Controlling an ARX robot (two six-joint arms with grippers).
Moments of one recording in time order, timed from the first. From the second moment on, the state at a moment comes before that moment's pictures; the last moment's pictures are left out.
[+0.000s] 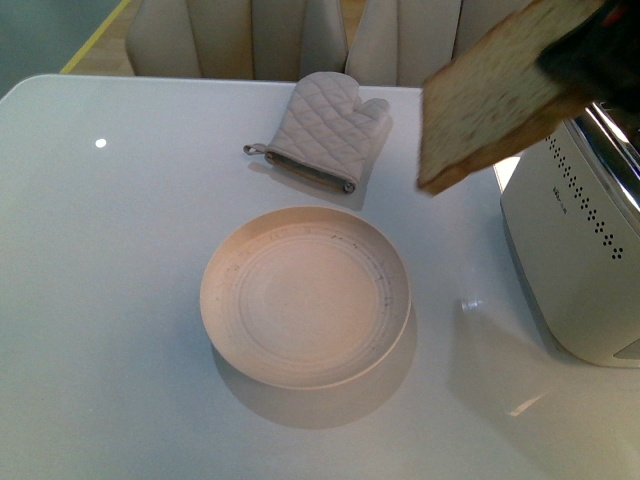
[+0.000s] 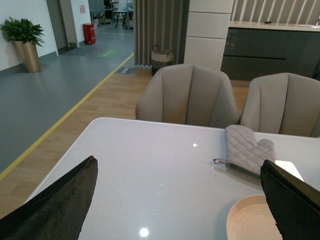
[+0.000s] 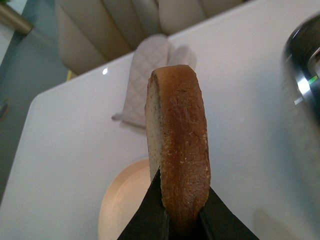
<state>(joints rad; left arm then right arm) 0.00 0.01 0.01 0.00 0.00 -0.01 0.33 1.46 0.66 0.38 0.12 0.56</state>
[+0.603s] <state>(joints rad) 0.00 0.01 0.01 0.00 0.00 -0.01 0.21 1.22 0.92 -0.08 0.26 0.01</state>
